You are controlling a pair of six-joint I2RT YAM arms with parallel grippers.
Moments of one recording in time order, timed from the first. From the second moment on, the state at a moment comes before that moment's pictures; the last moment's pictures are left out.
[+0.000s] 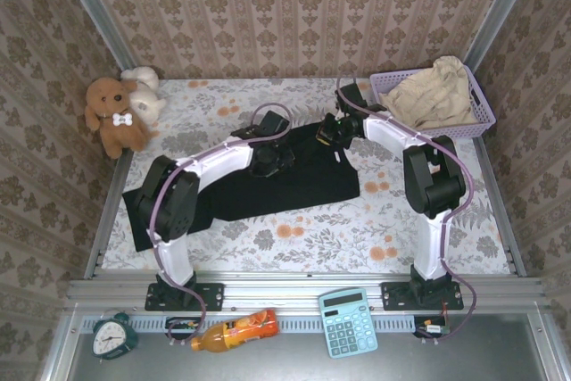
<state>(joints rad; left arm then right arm) -0.67 1.83 1.31 -0.53 0.13 -1.00 0.32 2.01 1.52 -0.50 -0.33 0.81</state>
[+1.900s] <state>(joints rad) -0.69 1.82 1.39 -0.70 0.31 -0.79 0.21 2.31 1.94 -0.55 -0.27 0.77</state>
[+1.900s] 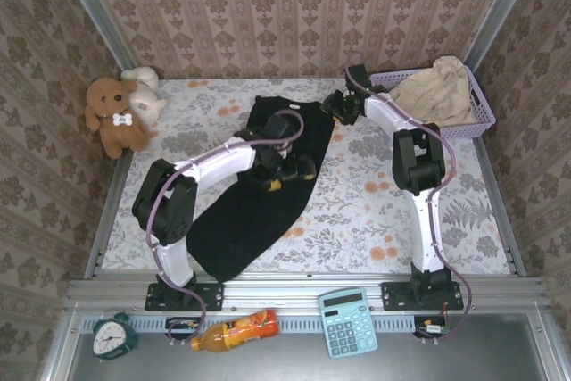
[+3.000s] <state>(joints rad) -0.30 2.47 2.00 -0.56 0.53 -0.71 0.32 2.25 1.63 -0.40 -0.31 1.02</state>
